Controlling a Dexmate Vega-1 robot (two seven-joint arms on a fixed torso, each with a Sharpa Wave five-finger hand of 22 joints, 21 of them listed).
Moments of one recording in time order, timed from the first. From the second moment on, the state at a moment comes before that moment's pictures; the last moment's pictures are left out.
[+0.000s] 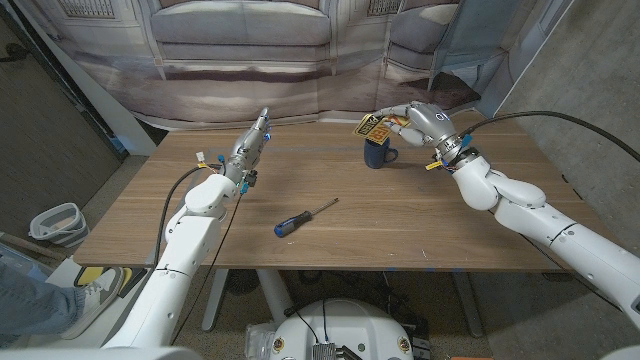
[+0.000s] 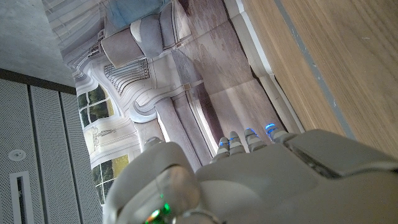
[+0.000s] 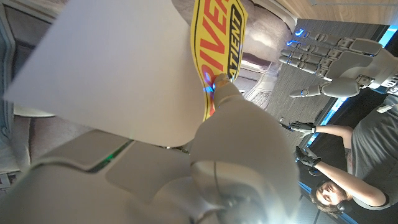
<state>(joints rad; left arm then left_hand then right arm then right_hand) 1.05 0.28 0.01 -1.72 -0.23 0.06 -0.14 0.41 0.12 -0.20 0.11 0.36 -0.12 0.04 0.20 0.18 -0.11 -0.02 0.20 0.18 -0.14 0.02 0.19 0.18 -0.17 0.03 0.20 0.18 -0.79 -0.82 -0.50 -1.60 -0.65 0.34 -0.53 1.11 0.14 0.21 -0.12 0.19 0.72 -0.22 0.21 0.23 0.78 -0.15 0.23 0.30 0.91 -0.12 0.25 0.48 0.43 -0.04 1.10 0.18</state>
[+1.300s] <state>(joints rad) 1.06 0.27 0.00 -1.72 -0.23 0.06 -0.14 0.42 0.12 -0.21 0.11 0.36 -0.12 0.04 0.20 0.18 -0.11 -0.02 0.20 0.18 -0.14 0.02 0.19 0.18 -0.17 0.03 0.20 0.18 -0.66 -0.74 -0.58 -1.48 -0.64 0.39 -0.49 1.07 0.13 0.21 -0.11 0.19 0.70 -0.21 0.20 0.23 0.75 -0.12 0.23 0.29 0.83 -0.10 0.21 0.44 0.40 -0.04 1.06 0.17</state>
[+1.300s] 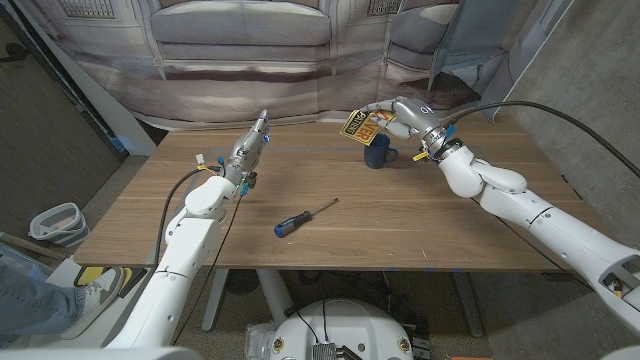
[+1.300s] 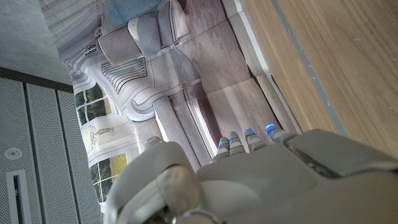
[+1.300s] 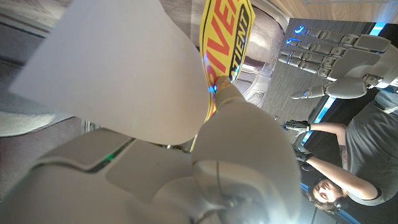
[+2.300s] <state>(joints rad) 1.07 0.27 0.00 -1.73 -0.23 0.07 -0.14 0.42 0.13 -0.21 0.11 0.36 -0.12 0.04 0.20 0.18 -0.11 -0.02 0.20 0.18 -0.14 0.02 0.19 0.18 -0.17 0.03 0.20 0.18 -0.61 -0.70 -0.62 -1.42 -0.63 0.38 -0.48 1.04 0.12 0.21 -0.11 0.19 0.70 -0.21 0.20 0.23 0.73 -0.11 0.23 0.28 0.70 -0.07 0.18 0.40 0.38 -0.04 0.99 0.17</state>
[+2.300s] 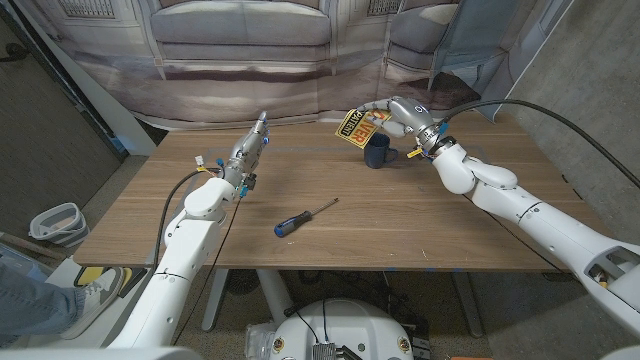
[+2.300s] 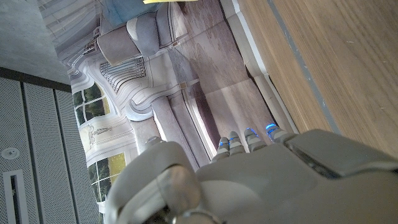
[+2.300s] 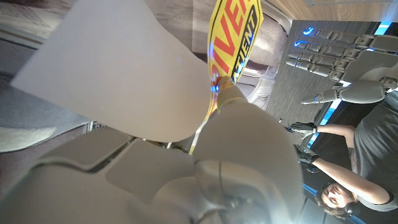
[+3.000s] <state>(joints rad) 1.08 0.27 -0.01 -1.74 -0.23 0.07 -0.14 0.42 0.13 -0.21 0.11 0.36 -0.12 0.04 0.20 0.18 -0.11 -0.02 0.20 0.18 -0.14 0.02 0.19 0.18 -0.17 0.03 0.20 0.18 -0.57 -0.68 -0.65 -1.35 -0.60 0.34 -0.47 1.02 0.11 0.21 -0.11 0.19 0.69 -0.21 0.20 0.23 0.71 -0.11 0.22 0.27 0.65 -0.06 0.18 0.38 0.38 -0.04 0.97 0.17</state>
